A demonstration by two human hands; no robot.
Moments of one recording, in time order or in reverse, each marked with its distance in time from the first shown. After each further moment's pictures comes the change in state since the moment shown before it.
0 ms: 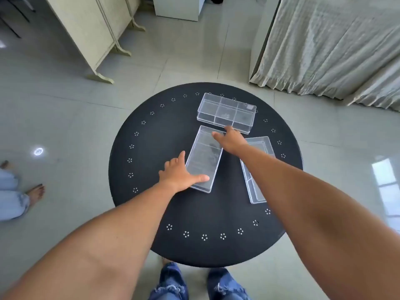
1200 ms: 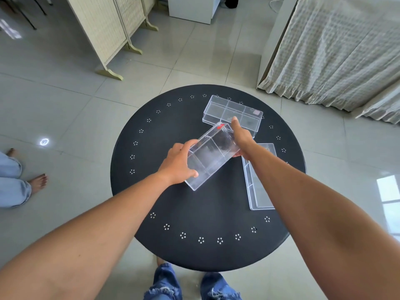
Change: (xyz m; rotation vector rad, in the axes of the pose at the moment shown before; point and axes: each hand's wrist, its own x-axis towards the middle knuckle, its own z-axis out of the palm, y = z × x) left_hand 0.010 -0.003 -0.026 -0.150 0.109 0.289; right_hand 0.003 -0.006 -0.022 0.614 -0.062 0.222
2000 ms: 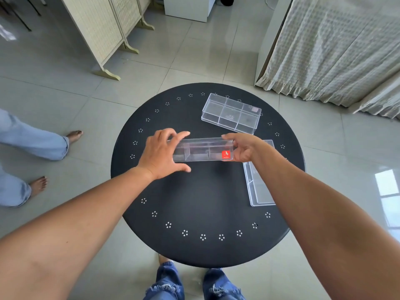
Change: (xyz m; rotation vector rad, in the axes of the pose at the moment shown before) left_hand 0.007 -0.037 -0.031 0.572 0.335 0.333; right_hand -0.009 0.012 -0.009 0.347 -0.319 0.307
